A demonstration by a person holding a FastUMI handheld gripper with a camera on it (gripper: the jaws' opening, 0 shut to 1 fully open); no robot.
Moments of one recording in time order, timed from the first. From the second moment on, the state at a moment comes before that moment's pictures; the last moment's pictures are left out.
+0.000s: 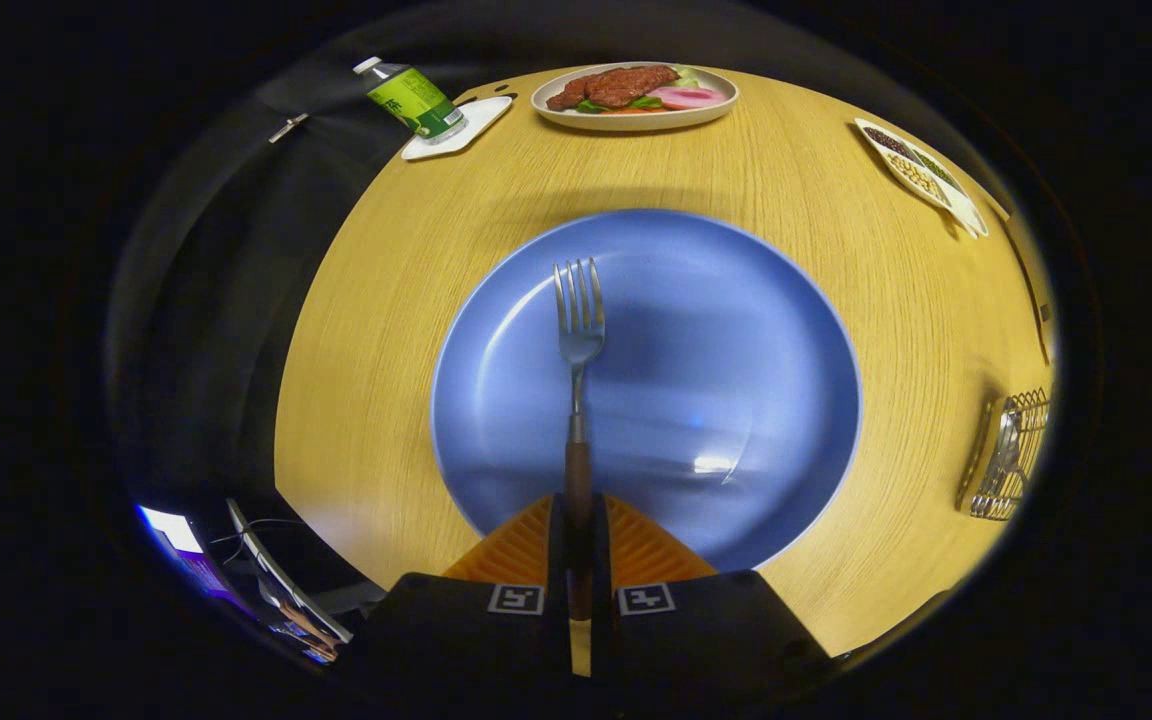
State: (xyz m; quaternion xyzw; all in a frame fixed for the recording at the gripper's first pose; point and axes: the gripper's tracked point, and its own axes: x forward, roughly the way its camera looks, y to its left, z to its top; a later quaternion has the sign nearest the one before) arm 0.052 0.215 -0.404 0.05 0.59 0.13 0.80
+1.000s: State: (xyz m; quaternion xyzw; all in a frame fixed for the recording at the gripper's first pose) arm 0.020 0.076 -0.239 -0.04 0.53 0.21 0.82
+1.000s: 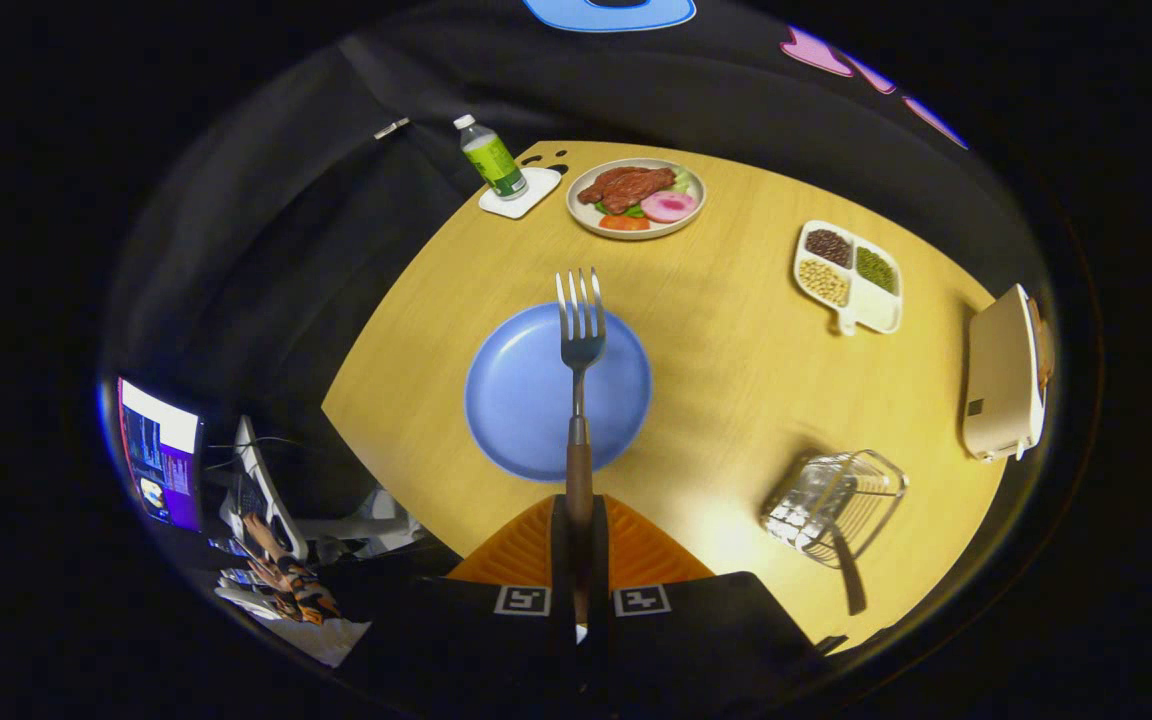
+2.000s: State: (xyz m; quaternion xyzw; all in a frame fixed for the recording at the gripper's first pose) arm -0.018 -0.119 -0.241 -0.14 0.68 0.14 0.71
